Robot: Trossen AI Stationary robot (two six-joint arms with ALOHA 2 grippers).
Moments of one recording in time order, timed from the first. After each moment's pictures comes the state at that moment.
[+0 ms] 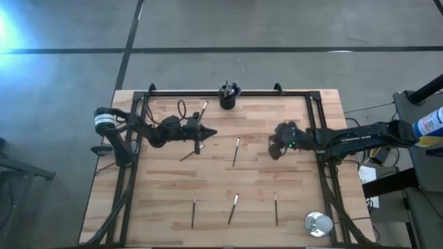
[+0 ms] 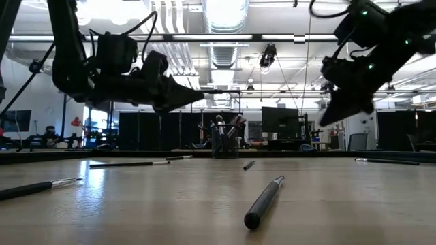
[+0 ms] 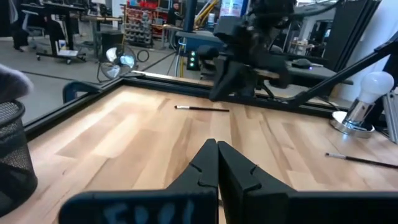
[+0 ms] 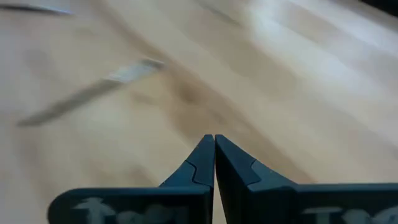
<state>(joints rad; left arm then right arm) 0.32 1.68 0.40 1.29 0.23 -0.12 -0.10 1.00 0.42 -0.28 0.38 0.57</state>
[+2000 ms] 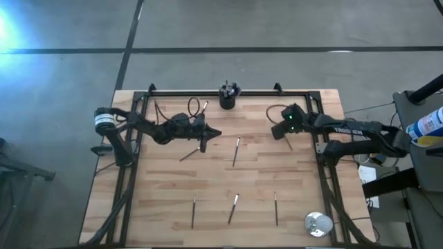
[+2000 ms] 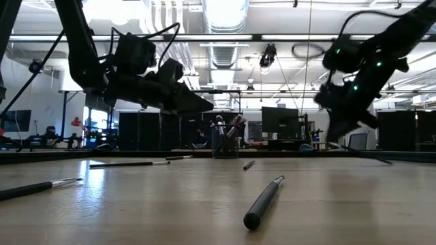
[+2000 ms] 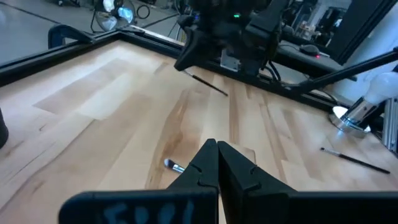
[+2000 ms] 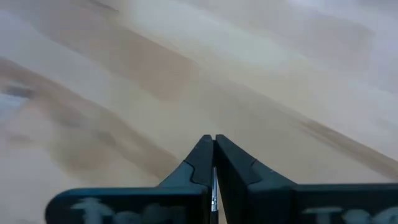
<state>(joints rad) 0.32 1.68 0.51 1.03 0.25 -0.25 -0.55 1.09 0.40 -0.22 0.13 0.49</state>
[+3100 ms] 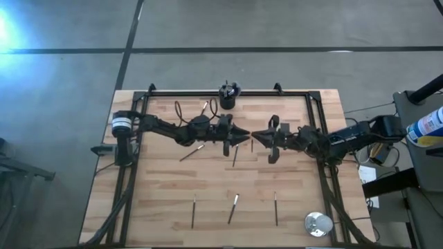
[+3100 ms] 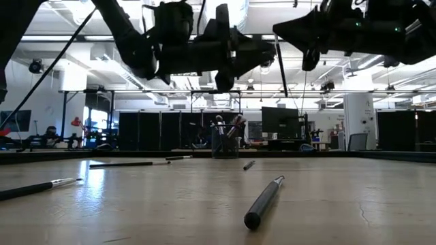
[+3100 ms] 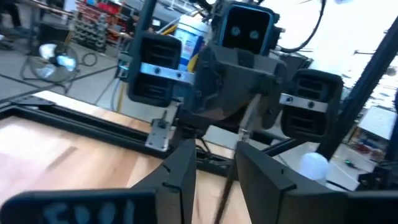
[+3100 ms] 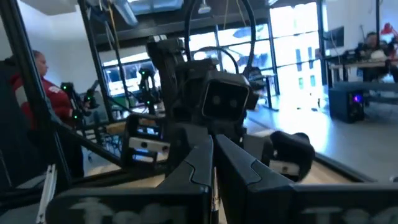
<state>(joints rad) 0.15 1.87 0.96 1.06 0.23 -0.39 -0.02 1.23 0.30 1.14 0.12 0.18</state>
